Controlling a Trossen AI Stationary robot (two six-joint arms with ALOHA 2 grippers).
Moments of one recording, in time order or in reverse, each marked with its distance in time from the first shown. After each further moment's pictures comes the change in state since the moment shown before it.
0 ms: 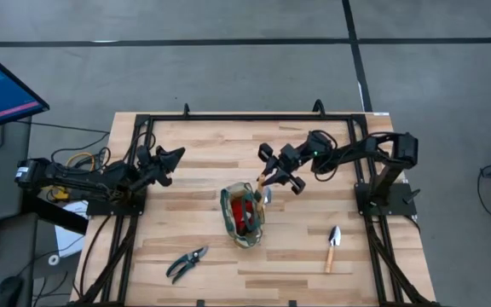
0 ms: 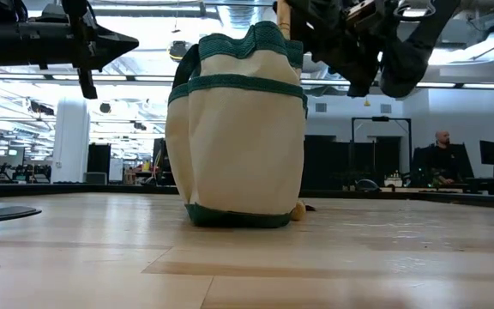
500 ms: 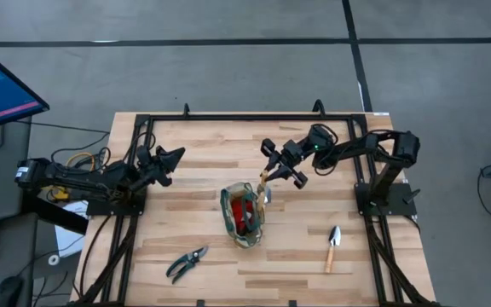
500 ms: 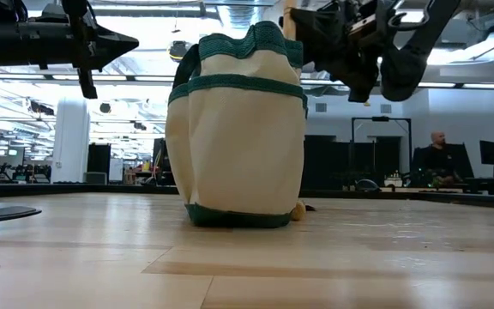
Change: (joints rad) left arm 0.000 0.000 0.000 0.000 0.000 0.006; right arm -0.074 0.000 -0.010 -0.006 -0.103 -0.041
